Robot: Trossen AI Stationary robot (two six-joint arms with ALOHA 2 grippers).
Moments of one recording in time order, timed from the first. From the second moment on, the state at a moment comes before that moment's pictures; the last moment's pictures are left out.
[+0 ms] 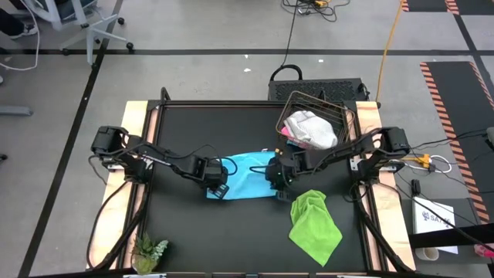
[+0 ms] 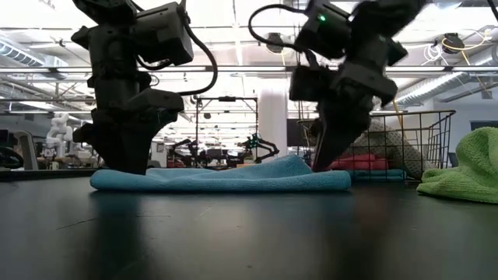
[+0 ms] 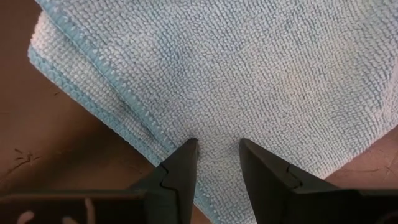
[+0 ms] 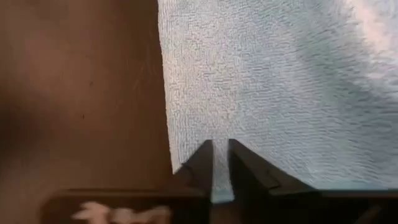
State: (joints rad) left arm -0.11 1.64 0.86 -0.55 0.00 -1.08; right arm 0.05 1.68 0.88 -0.26 -0.16 0.18
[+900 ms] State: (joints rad) left arm -0.12 1.63 0.86 -0.54 0.00 -1.08; right arm 0.10 1.44 0.66 -0.11 -0.18 0.36
